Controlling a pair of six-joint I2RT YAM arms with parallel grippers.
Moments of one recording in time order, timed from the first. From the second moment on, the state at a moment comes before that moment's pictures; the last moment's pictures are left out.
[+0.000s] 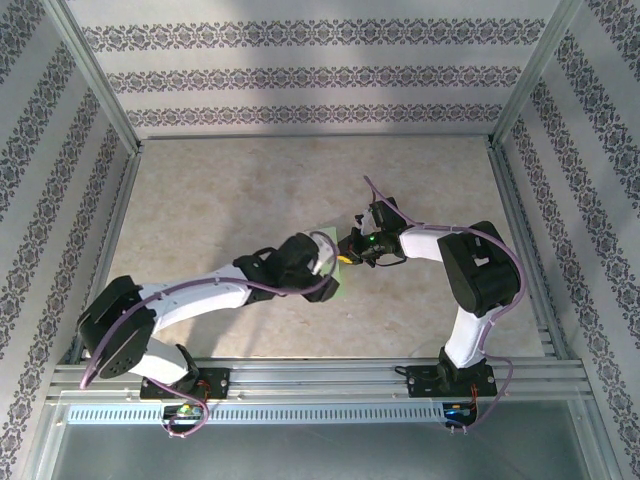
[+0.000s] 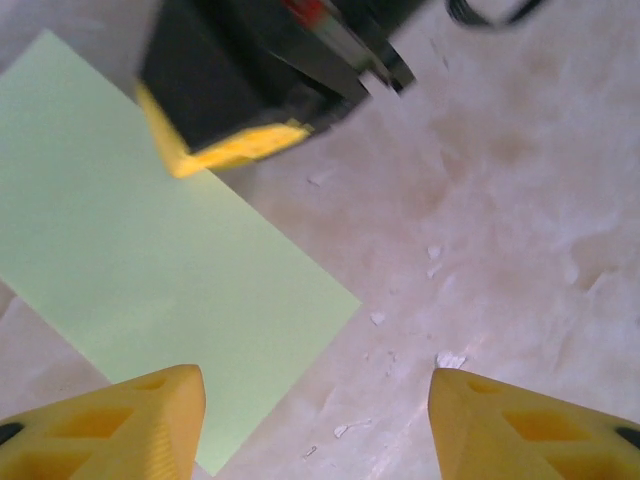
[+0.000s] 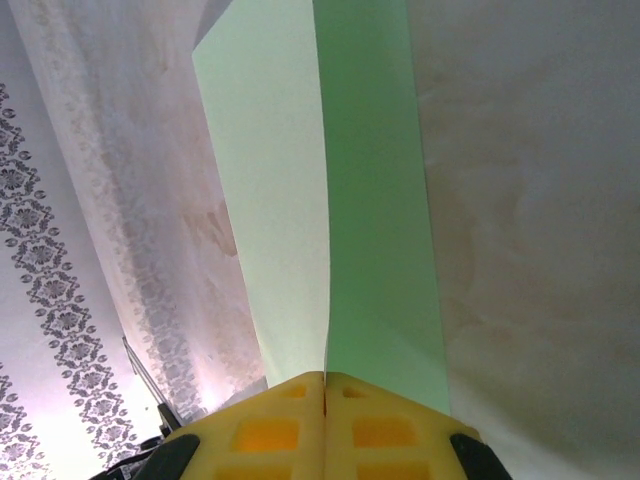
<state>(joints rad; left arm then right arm) -0.91 1.48 0.90 -0.26 0.02 -0.20 0.37 1.83 0.90 -0.06 -0.74 0.82</state>
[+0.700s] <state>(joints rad) -1.05 1.83 1.11 -0.35 -0.37 -0.06 0.37 1.83 0.90 -0.06 -0.75 0.84</state>
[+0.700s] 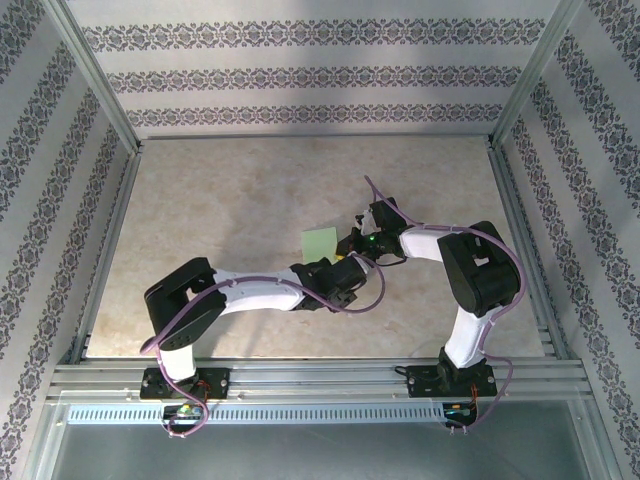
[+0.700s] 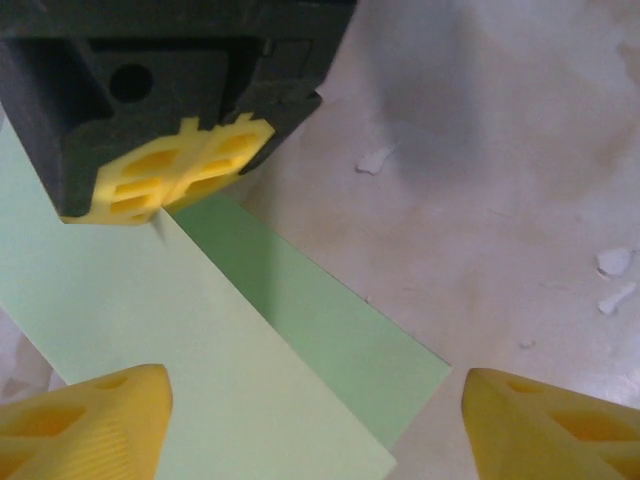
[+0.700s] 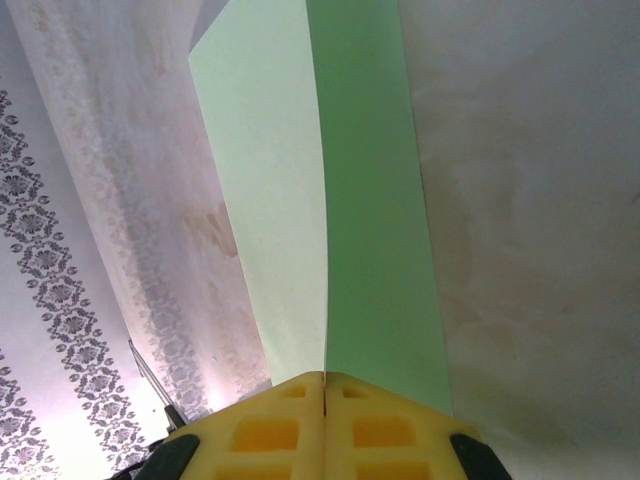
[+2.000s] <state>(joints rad) -0.89 1.71 0.99 -0.23 -0.02 -0.28 0.14 1.41 0.74 -0.17 -0.69 0.69</state>
